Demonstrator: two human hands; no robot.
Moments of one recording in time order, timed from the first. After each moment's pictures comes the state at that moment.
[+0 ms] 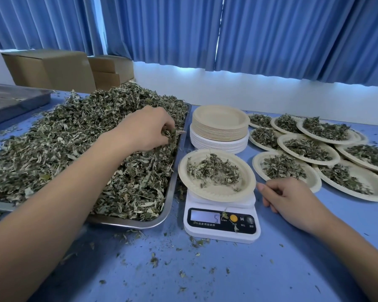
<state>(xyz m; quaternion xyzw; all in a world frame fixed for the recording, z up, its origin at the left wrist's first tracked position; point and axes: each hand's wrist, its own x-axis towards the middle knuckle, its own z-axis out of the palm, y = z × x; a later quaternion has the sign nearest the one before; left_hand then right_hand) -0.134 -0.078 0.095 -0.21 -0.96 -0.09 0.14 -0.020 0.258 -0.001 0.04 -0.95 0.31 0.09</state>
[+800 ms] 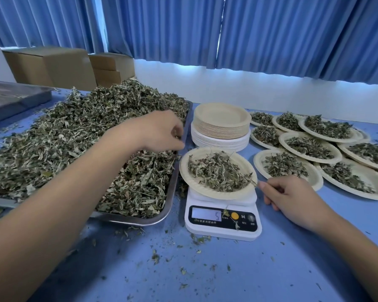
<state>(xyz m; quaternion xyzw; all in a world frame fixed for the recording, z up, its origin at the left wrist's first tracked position) -0.110 -0.059 0.109 -0.22 -0.97 -0.11 -0.01 -0.020 0.258 -0.001 0.04 -0.95 0.30 0.09</state>
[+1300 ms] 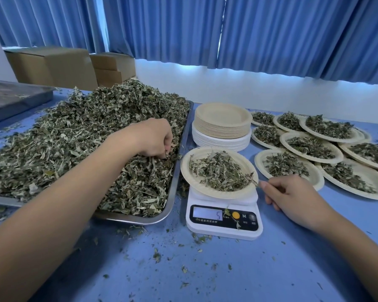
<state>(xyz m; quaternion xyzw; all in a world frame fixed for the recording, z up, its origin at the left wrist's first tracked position) -0.138 -0.072 0.082 -0.16 -0.98 -0.08 -0.02 -0.020 0.260 -0.003 0.04 -0.94 0.32 0.07</state>
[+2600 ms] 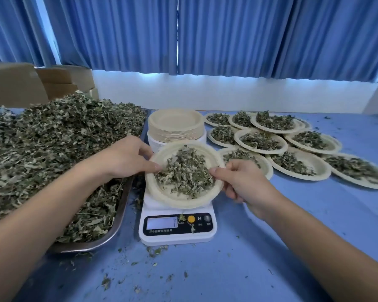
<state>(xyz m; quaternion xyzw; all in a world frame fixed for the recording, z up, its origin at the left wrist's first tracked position) -0.116 -0.017 0.069 -0.21 -0.92 -0.32 -0.06 -0.020 0.239 0.018 -0.09 -0.77 0.62 0.08</state>
